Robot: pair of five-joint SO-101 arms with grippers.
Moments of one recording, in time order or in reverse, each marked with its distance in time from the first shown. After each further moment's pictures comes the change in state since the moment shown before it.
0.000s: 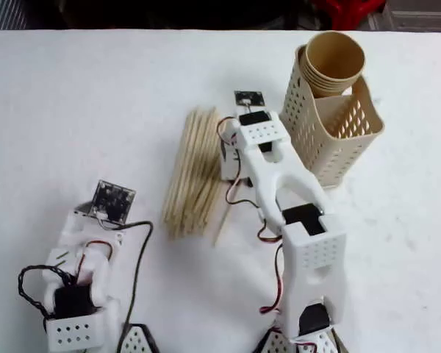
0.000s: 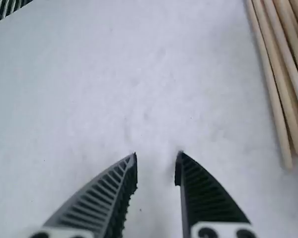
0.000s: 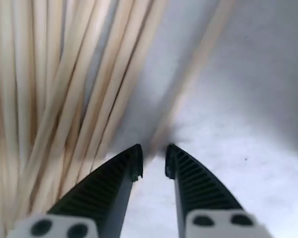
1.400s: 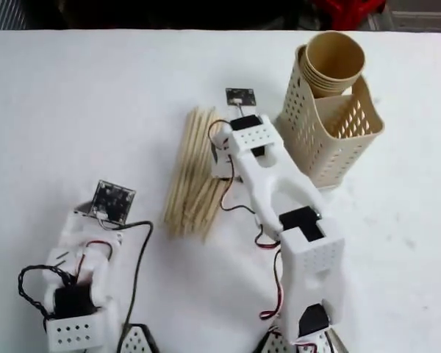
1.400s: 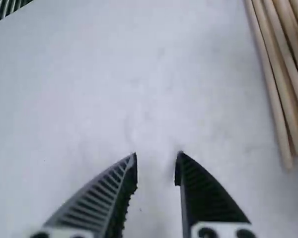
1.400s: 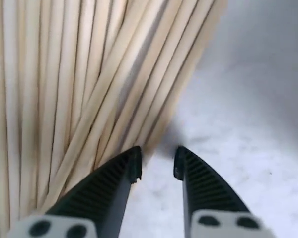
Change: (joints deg) left arm 0.0 0.0 0.0 0.0 0.0; right arm -2.5 -2.0 4.8 -5.5 -4.6
